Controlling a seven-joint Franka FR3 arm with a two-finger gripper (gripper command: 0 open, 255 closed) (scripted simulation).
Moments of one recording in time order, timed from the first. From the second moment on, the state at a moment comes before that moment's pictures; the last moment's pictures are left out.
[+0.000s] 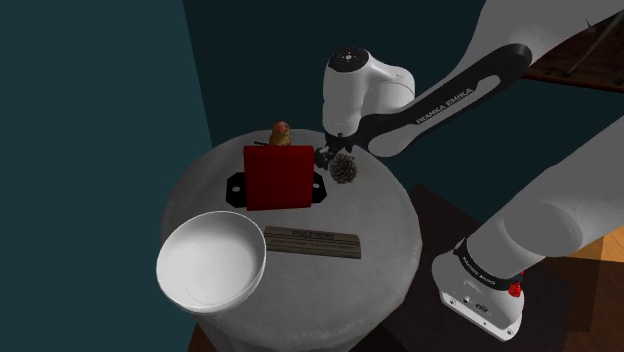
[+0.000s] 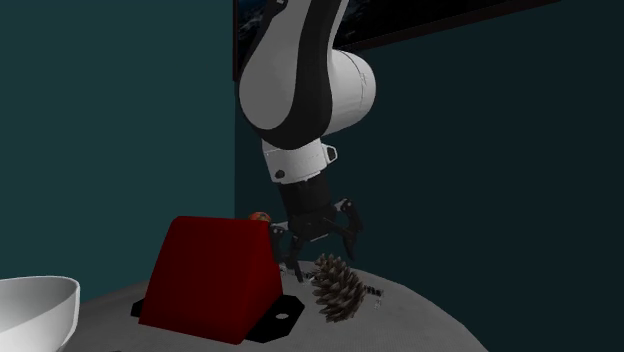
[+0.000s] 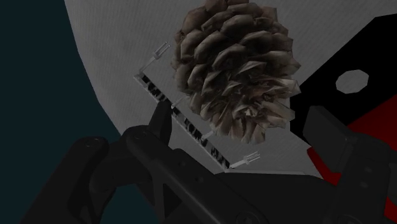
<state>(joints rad) -0.19 -0.09 0.40 -2.59 -0.49 2.47 0.69</state>
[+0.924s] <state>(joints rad) -0.19 -0.09 0.40 -2.58 -0.49 2.48 0.69</state>
